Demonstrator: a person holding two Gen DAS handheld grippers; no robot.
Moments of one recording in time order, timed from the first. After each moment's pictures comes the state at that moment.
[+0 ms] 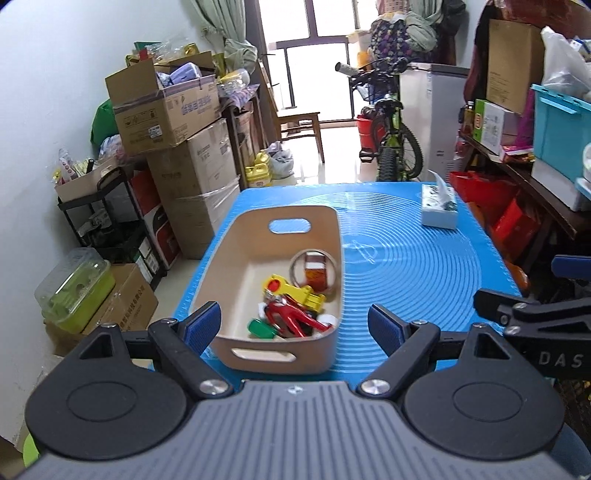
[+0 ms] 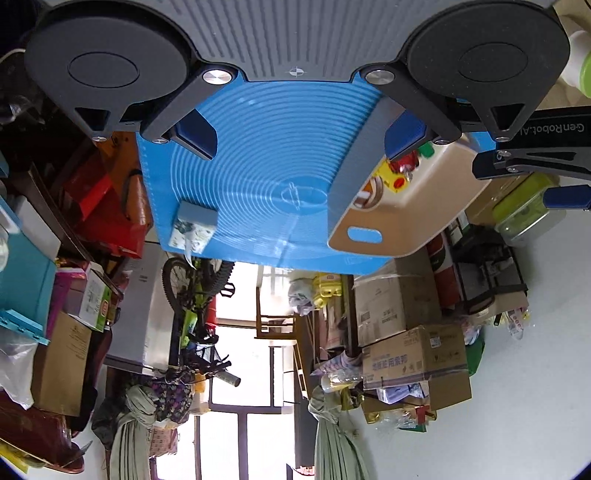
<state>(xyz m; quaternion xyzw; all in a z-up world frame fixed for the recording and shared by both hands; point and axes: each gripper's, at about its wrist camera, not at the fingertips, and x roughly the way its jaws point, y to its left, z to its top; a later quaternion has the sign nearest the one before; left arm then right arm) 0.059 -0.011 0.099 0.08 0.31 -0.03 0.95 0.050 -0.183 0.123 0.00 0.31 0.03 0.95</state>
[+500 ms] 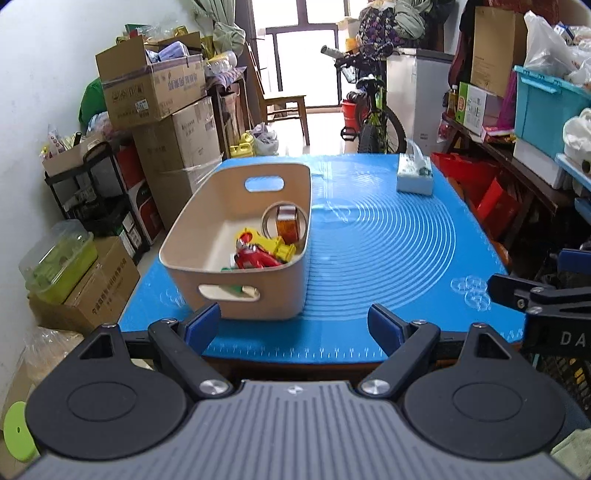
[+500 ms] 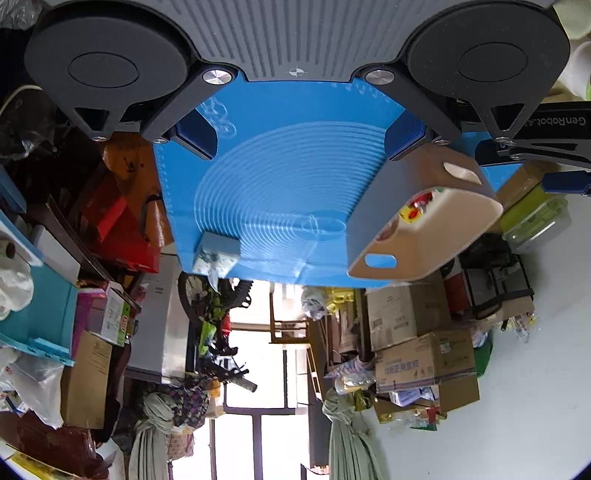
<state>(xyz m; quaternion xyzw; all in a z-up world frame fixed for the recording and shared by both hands) 0.015 -0.022 0.057 0.07 0.33 -0.04 0.94 -0.007 -0.212 0.082 0.01 0.31 0.01 0.95</state>
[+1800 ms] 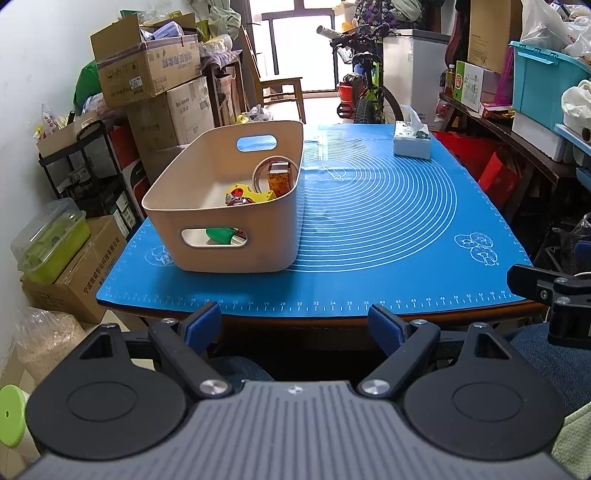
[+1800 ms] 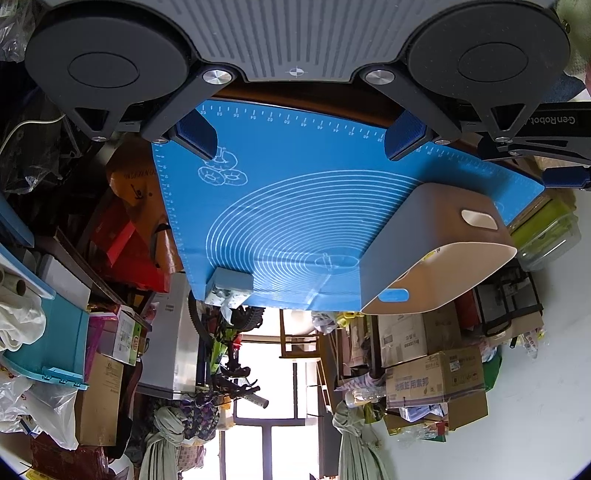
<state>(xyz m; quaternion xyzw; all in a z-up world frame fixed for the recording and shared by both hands) 0.001 -0.023 0.008 0.07 0.35 -0.05 0.93 -0.033 -0.219 0.033 0.01 0.31 0.00 0.95</state>
